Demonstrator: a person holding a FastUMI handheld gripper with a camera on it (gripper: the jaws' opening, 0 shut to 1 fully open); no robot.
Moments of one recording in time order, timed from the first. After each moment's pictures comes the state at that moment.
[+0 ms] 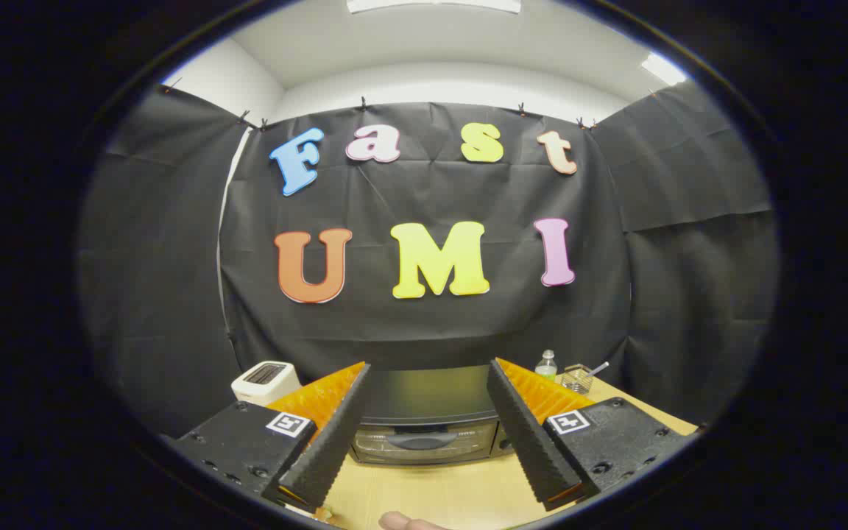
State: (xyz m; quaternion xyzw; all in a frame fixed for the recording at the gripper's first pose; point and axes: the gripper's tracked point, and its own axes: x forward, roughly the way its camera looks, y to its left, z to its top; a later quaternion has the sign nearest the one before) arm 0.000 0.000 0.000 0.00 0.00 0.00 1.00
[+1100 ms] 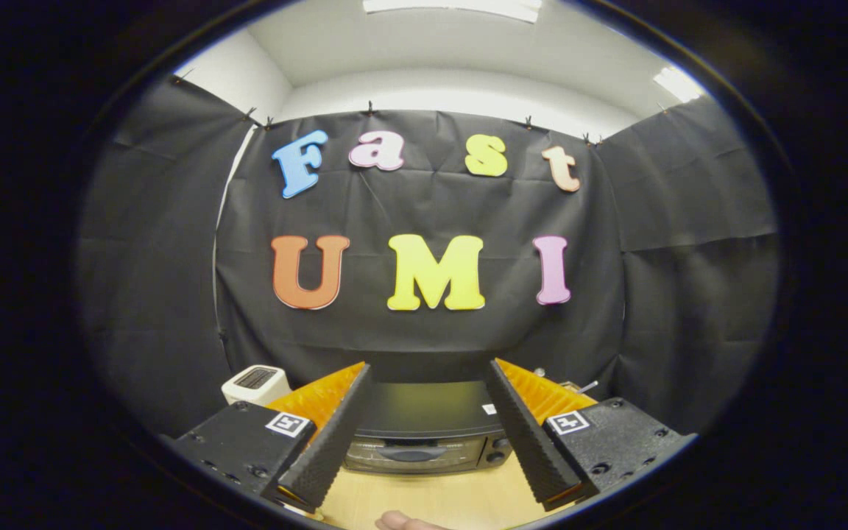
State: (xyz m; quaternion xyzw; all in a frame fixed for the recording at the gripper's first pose) arm 0.011 0.002 0.024 -0.02 0.00 -0.01 1.00
